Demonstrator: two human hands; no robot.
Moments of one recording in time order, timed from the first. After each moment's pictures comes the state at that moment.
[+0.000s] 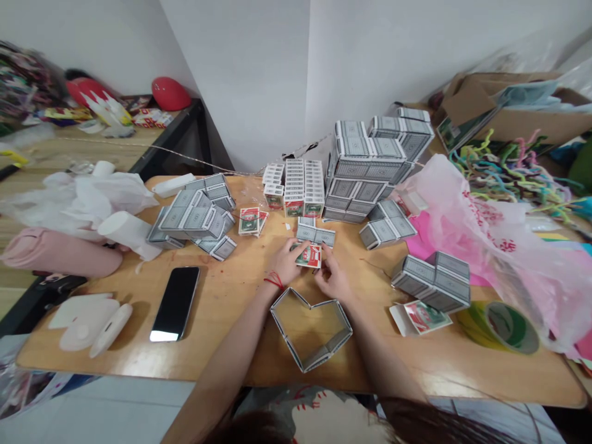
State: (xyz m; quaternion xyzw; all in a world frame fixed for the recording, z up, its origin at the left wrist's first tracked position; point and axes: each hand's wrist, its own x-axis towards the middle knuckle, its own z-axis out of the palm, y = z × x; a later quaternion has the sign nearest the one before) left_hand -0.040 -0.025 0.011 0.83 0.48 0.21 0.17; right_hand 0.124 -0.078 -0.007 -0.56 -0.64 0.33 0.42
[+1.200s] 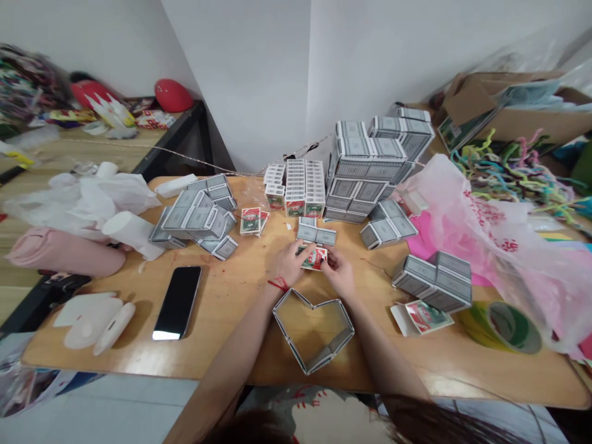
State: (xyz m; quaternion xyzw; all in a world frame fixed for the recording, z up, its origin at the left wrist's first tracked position) left_hand -0.034 -0.032 0.007 0.84 0.48 0.21 0.13; right_hand 0.118 -0.066 -0.005 -0.54 -0.45 0.49 0.52
